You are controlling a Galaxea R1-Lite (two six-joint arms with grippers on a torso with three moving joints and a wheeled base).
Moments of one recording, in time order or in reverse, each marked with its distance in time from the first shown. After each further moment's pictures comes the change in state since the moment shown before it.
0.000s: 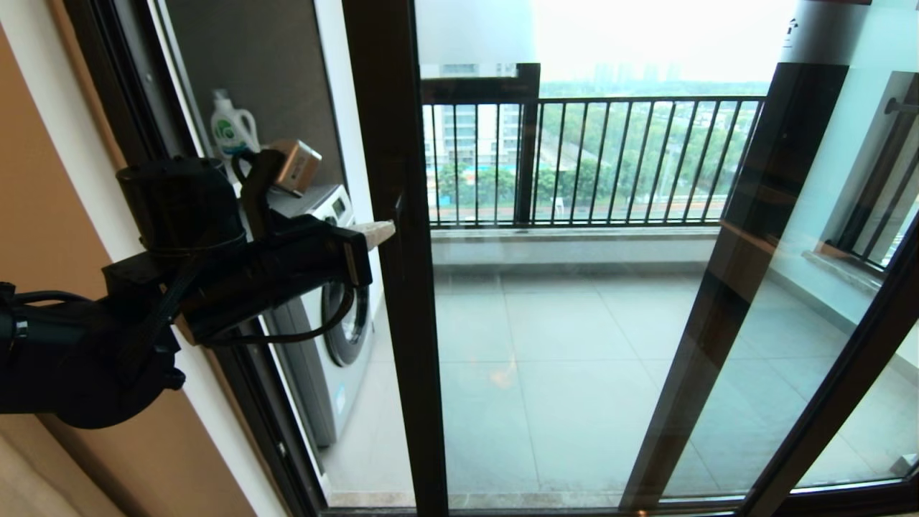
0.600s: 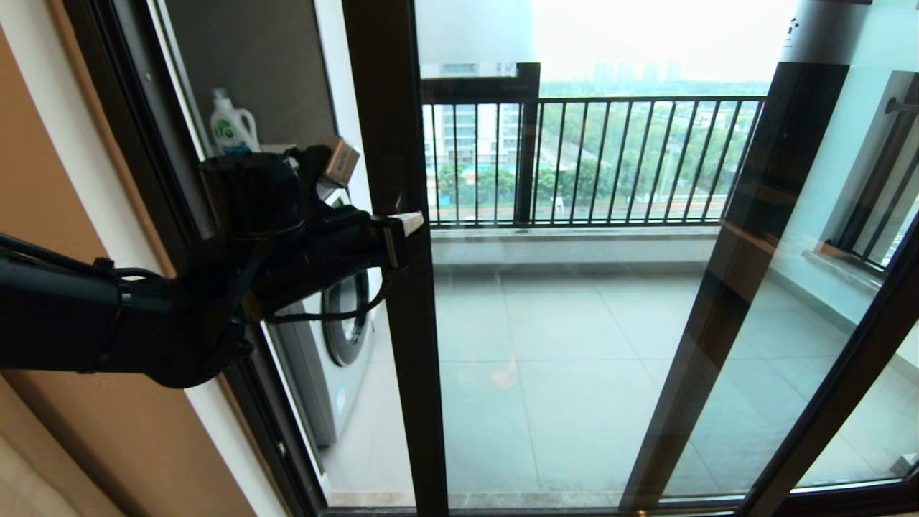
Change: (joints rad) left arm -0.049 0.135 -0.156 0.012 0.063 -0.054; right arm 0.000 0.000 0.000 0.000 0.000 0.000
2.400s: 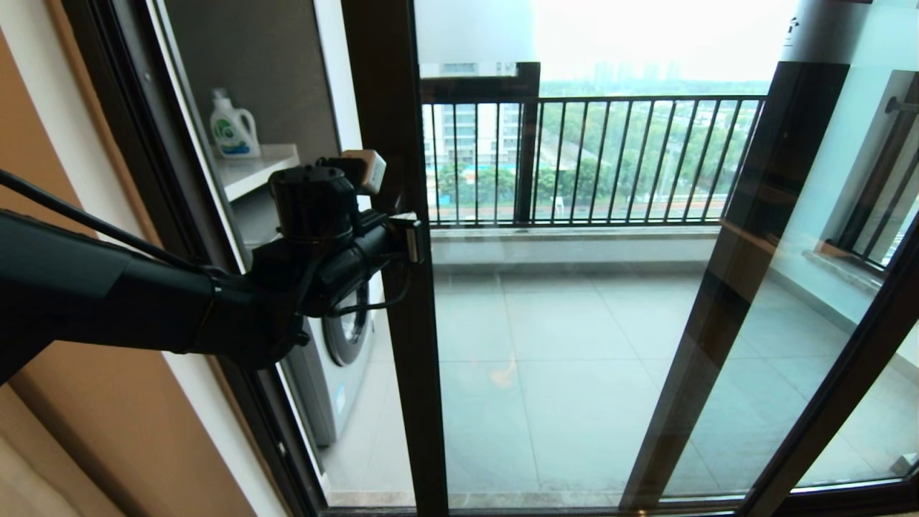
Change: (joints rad) left arm -0.022 0.133 -0.116 0.003 0.305 0.094; right arm 0.000 0.000 0.000 0.000 0.000 0.000
